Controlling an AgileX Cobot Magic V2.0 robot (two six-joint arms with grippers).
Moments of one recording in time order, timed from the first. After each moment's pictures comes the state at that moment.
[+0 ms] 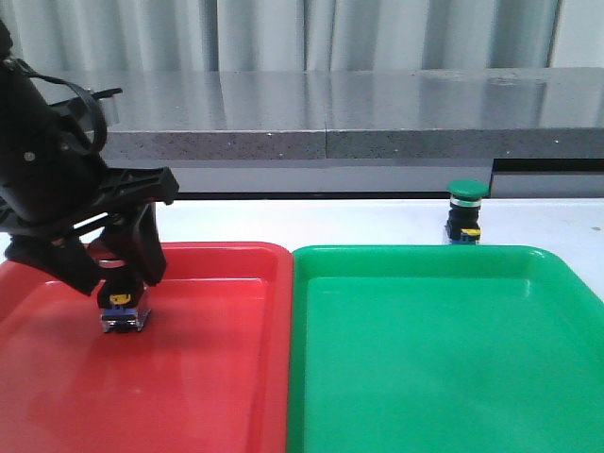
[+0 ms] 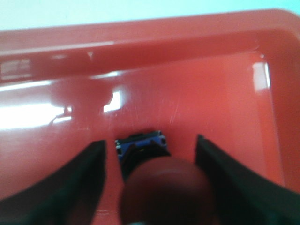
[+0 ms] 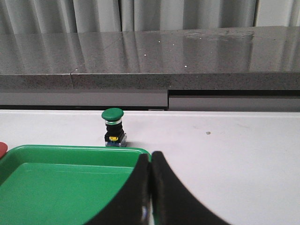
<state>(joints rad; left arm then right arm) -0.33 1.75 -1.01 -0.36 0.54 0.07 0.05 -0.01 0.03 0.00 0.09 0.06</state>
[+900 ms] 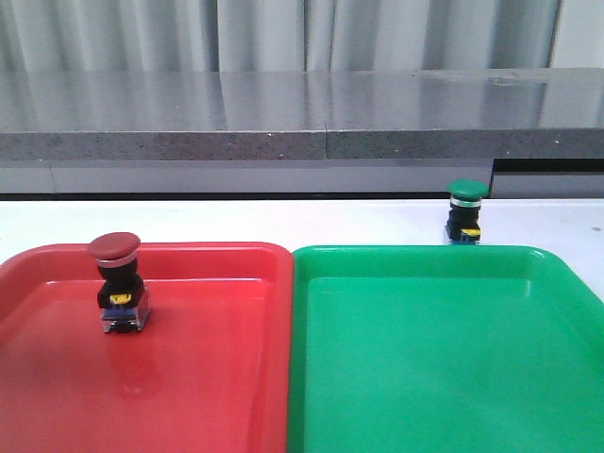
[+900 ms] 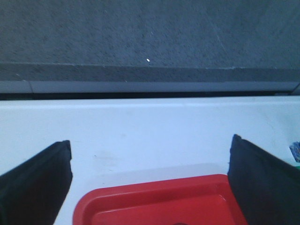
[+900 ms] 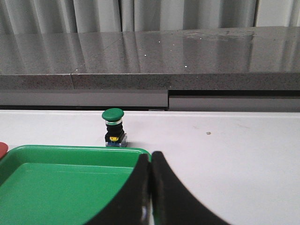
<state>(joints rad) -0.19 1.10 -0.90 -0.25 0.36 0.07 0.05 -0.01 0.03 0.00 0.09 0.06</state>
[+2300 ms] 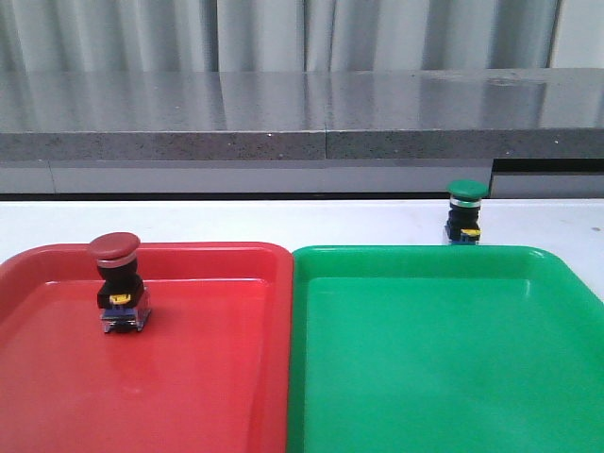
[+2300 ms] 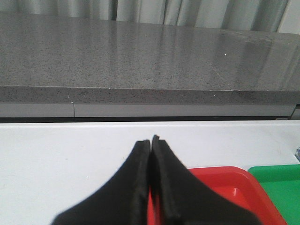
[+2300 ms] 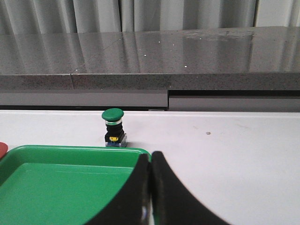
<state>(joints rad) -0.17 0.44 -0.39 -0.19 0.19 0.07 0.05 -0.01 0.03 0.00 0.09 0.07</state>
